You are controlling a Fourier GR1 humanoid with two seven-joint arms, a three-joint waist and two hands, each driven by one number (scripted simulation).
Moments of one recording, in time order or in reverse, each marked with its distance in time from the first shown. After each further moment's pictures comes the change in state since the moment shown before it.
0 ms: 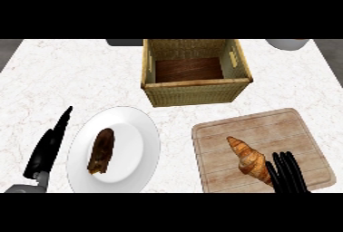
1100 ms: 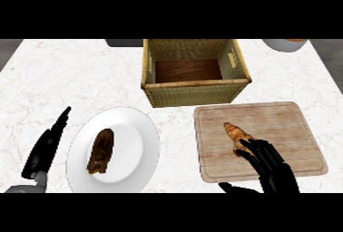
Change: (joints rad) left arm 0.007 -0.065 0.095 -0.006 -0.074 -0.082 -0.002; right arm -0.173 -0.012 0.047 0.095 0.144 0.086 0.156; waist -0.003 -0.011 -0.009
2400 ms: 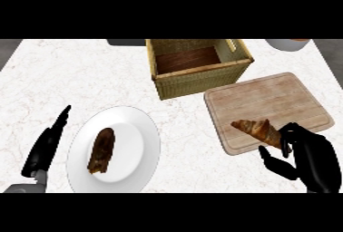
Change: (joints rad) left arm -0.009 -0.009 0.015 0.002 -0.020 -0.016 -0.012; right arm -0.117 -0.030 -0.160 -0.252 0.284 0.566 0.660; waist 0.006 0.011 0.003
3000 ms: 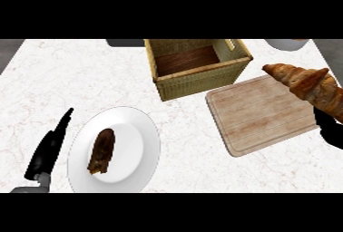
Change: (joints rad) left arm 0.019 -0.022 -0.005 -0.008 -0.013 0.008 0.001; right arm -0.519 -0.109 -0.116 -0.477 -0.113 0.698 0.391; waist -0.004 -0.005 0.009
